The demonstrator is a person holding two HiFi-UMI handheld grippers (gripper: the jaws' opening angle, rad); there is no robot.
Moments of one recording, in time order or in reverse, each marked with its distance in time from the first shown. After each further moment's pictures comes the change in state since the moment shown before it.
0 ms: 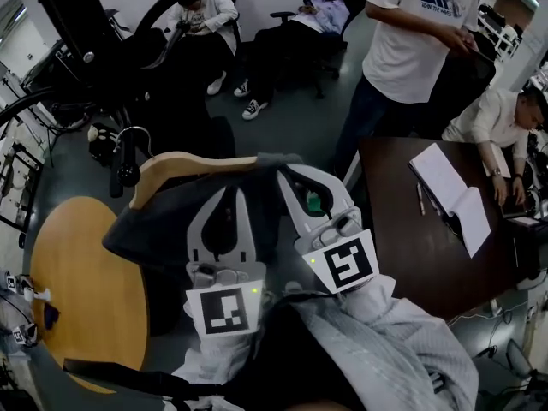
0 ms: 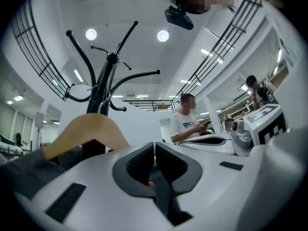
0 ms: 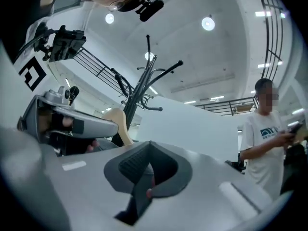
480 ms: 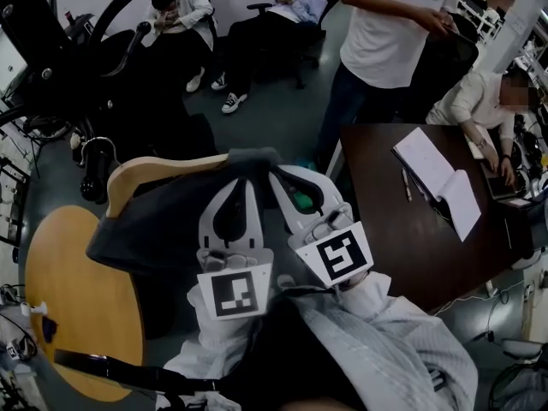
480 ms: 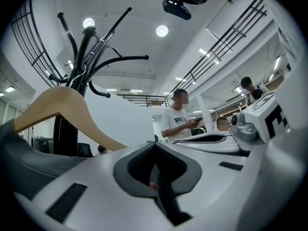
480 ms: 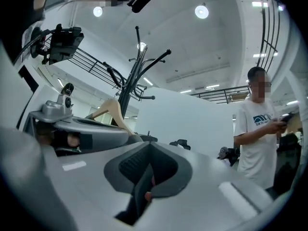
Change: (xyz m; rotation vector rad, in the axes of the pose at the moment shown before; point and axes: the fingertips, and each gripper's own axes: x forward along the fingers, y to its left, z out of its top) left arm 0.031 -0.048 -0.032 -0.030 0.047 -0.089; right arm -0.020 -0.019 -0.032 0.070 0.115 -0.032
